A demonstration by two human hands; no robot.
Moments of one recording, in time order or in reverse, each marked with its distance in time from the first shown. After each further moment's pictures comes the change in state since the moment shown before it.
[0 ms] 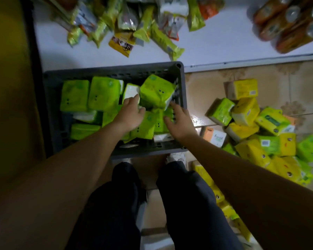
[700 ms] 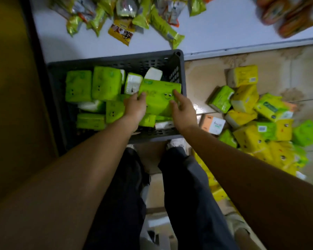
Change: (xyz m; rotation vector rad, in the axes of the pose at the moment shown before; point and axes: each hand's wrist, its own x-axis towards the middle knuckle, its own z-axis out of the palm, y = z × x) left_hand -0.017 0.018 0.012 -0.670 0.094 -0.325; right_hand -0.029 -0.020 -0.010 0.371 0.150 0.069
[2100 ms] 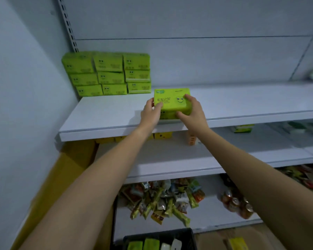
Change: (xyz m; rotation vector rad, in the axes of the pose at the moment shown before) left_hand -0.484 0.479 -0.307 -0.237 0.136 1.151; right_hand -0.309 -0.607 -0.208 -0.047 0.452 -1.028
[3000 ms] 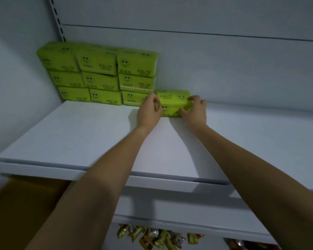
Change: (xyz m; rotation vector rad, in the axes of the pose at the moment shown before) left_hand 0.191 -0.042 0.042 0.496 0.292 0.210; right_hand 0.220 0.088 0.067 -0.063 -0.094 0.097
